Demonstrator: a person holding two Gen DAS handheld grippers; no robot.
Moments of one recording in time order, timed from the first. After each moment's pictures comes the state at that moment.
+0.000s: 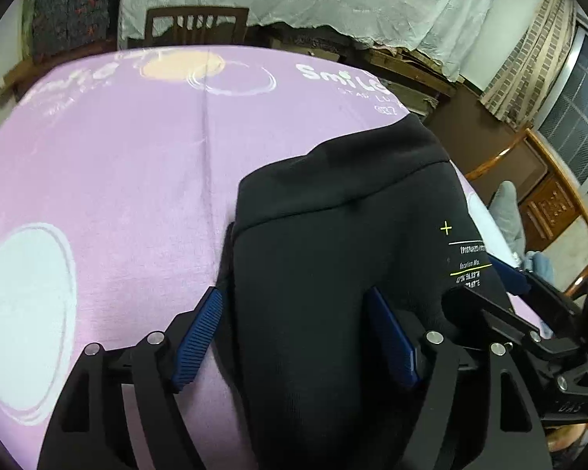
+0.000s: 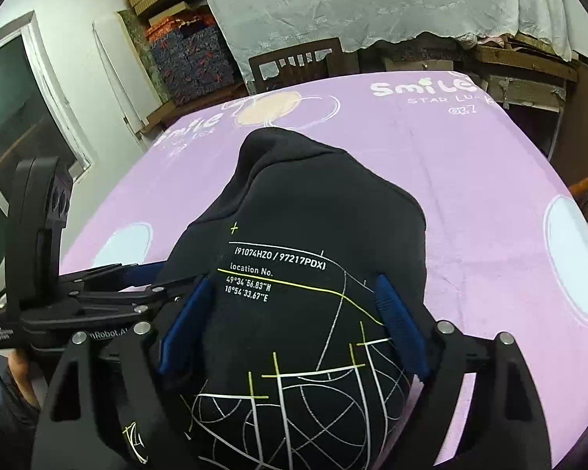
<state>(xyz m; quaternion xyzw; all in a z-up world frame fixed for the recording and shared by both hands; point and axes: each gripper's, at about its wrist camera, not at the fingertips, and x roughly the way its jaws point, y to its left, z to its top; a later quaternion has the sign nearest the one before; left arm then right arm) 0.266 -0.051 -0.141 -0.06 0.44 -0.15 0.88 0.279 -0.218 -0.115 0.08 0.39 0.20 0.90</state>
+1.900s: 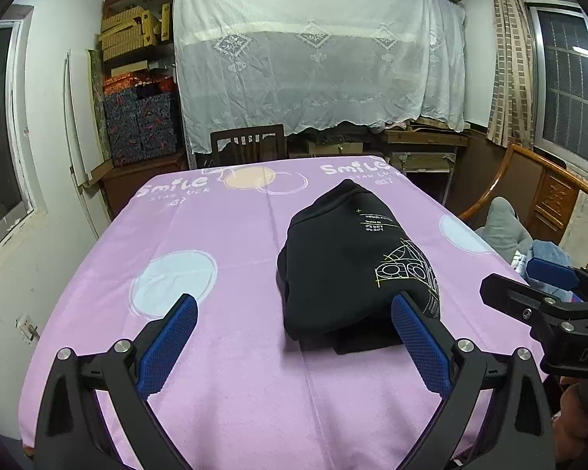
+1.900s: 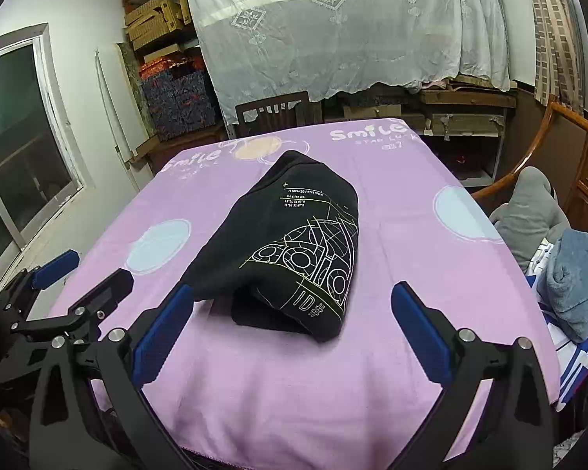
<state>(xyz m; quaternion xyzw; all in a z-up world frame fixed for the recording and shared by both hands) 0.014 -0.059 -0.041 0.02 0.26 -0.04 0.96 0.057 -0.234 -0.033 0.07 0.32 0.11 0.94</state>
